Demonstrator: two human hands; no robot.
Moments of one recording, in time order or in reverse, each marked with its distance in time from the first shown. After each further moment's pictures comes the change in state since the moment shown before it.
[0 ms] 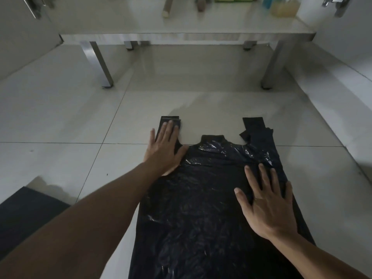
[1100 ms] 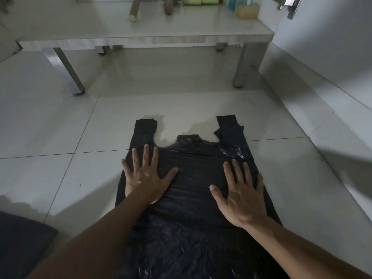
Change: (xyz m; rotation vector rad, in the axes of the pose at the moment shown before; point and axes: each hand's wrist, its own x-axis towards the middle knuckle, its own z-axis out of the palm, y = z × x) left_hand -0.050 0.040 0.010 0.034 -0.110 -0.201; right_hand 0.003 -0.006 -0.012 0.073 -0.094 0.012
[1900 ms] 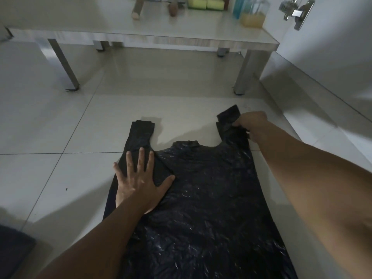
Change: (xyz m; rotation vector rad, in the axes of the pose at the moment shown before) left_hand 0.001 0.003 0.005 0.017 0.039 0.005; right_hand 0.188 0.027 -0.121 0.960 0.044 0.422
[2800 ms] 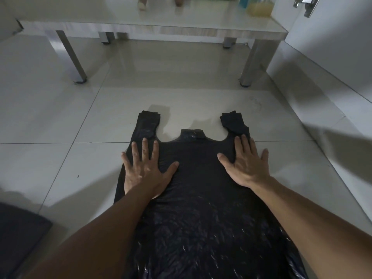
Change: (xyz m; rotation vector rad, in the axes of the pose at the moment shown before) left_hand 0.000 0.000 -0.001 -0.045 0.012 -0.051; right_hand -0.075 0.115 0.044 -1.002 0.048 -0.401
